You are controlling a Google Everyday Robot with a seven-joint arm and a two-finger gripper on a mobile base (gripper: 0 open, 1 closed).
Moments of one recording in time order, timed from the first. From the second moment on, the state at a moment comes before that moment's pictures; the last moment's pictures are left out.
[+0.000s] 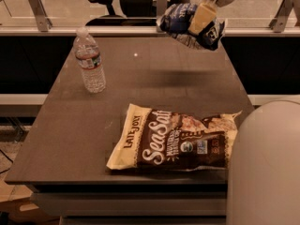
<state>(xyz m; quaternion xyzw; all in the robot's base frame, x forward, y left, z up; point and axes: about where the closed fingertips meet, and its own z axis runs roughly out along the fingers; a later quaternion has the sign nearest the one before) 0.663 -0.135 0.981 -0.56 0.80 0.06 0.22</state>
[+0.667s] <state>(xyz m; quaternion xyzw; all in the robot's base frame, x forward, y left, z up) 0.647 -0.135 1.006 -0.57 0.78 0.07 0.24</state>
